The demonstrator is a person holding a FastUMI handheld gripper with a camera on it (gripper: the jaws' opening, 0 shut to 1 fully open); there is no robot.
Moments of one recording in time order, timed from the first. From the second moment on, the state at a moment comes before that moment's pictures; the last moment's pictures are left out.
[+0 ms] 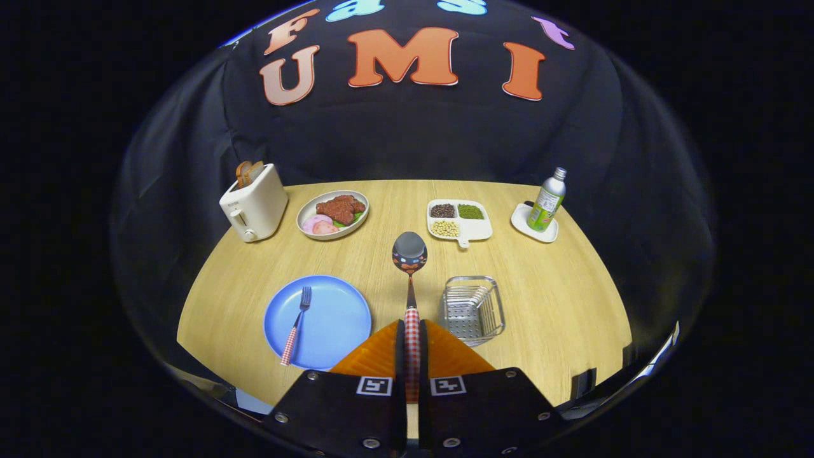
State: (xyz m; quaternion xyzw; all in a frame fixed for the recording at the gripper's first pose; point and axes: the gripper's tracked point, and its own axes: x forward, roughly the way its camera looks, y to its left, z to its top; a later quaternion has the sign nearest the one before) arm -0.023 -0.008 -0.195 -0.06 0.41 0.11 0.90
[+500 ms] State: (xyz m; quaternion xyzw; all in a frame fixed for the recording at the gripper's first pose) arm -0.040 -0.065 -0.208 -0.10 0.52 0.10 0.84
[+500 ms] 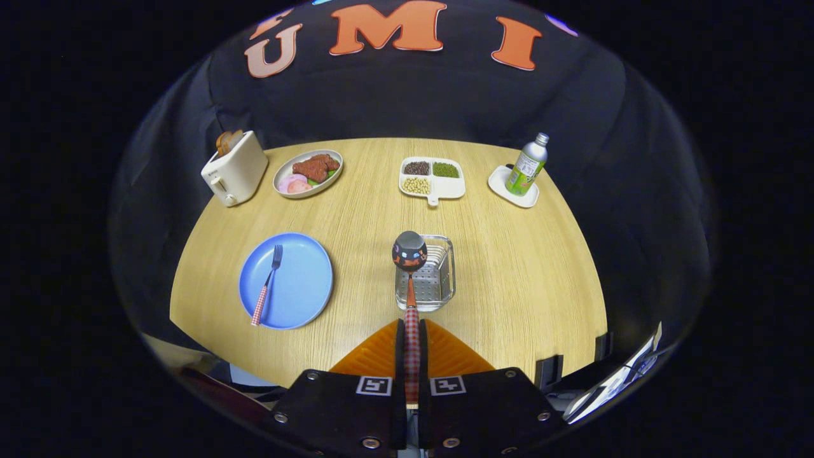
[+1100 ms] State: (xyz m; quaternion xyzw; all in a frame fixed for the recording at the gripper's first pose) arm -0.027 -0.073 -0.244 -0.14 0.64 0.11 0.75
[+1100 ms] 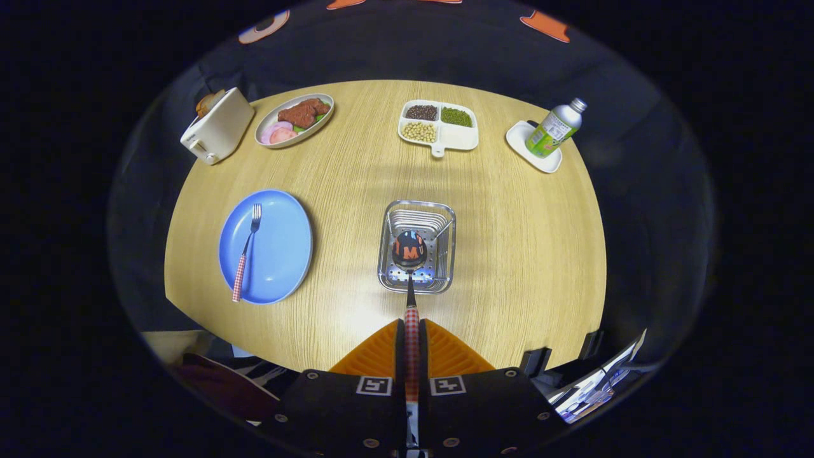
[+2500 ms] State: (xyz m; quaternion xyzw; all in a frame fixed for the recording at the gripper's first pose) arm 0.029 -0.035 -0.210 -0.09 0.57 0.11 0.81
